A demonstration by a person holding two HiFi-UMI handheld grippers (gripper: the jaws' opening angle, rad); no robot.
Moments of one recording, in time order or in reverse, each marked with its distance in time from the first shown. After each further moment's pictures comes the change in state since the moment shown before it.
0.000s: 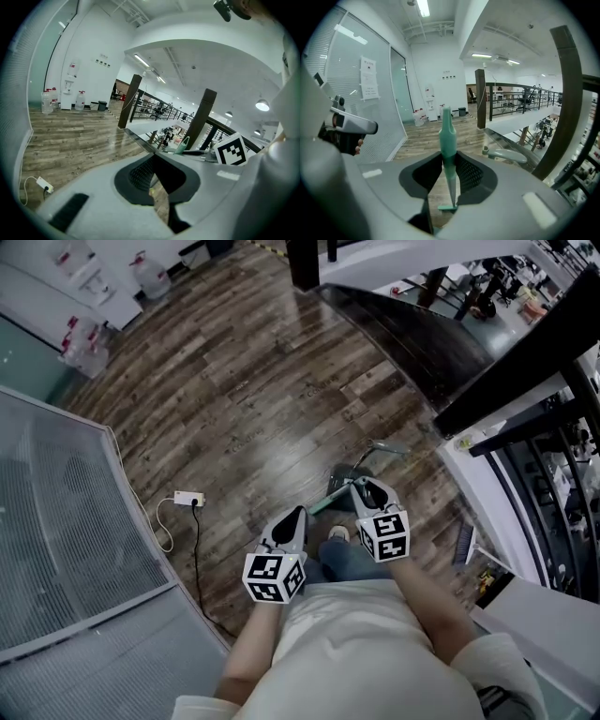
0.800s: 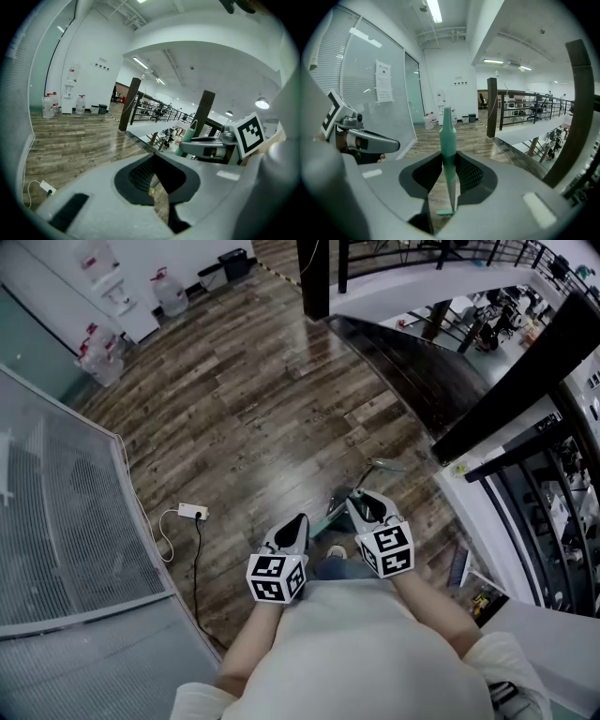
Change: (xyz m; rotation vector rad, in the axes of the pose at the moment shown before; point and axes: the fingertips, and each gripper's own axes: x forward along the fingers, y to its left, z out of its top) left arm -0.024 -0.010 0.017 0.025 -0.022 0.012; right arm -0.051 0.043 0.062 -0.101 -0.053 0.105
